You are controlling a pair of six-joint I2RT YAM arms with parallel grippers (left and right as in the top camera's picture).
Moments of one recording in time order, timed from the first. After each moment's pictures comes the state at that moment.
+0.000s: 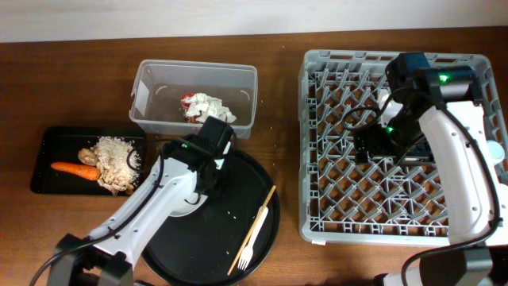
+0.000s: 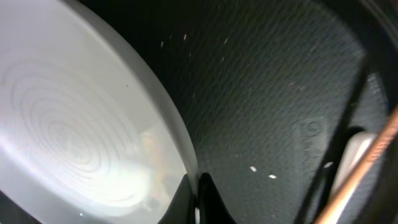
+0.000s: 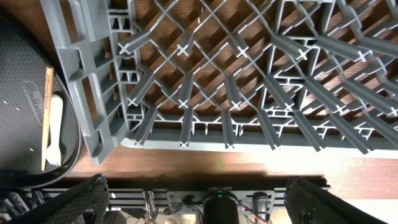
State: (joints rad) left arm -0.47 1.57 1.08 -0.94 -0.05 -0.18; right arm 0.04 1.63 1.70 -1.69 -0.05 0.11
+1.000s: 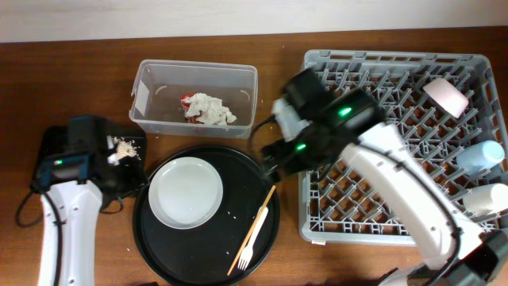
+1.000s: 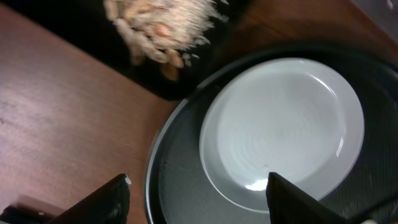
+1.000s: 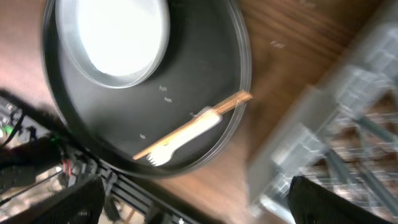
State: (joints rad) left arm 0.20 1.32 1.13 -1.17 -0.02 -0.31; right arm 0.59 1.64 1.66 -1.35 -0.27 0.22
